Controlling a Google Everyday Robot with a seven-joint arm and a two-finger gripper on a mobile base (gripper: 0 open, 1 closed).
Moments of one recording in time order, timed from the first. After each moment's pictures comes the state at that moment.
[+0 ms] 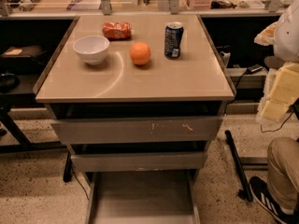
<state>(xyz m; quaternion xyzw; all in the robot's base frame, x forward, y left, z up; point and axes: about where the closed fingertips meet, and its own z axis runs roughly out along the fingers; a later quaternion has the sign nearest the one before) 0.438 -0.217 0.976 -0.60 0.78 -0.03 0.16</state>
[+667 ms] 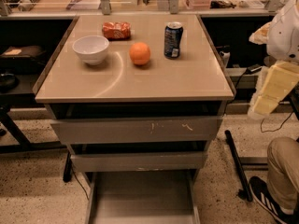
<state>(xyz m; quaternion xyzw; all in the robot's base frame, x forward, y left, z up) 0.455 -0.216 0.969 -0.60 0.78 -0.03 0.18</state>
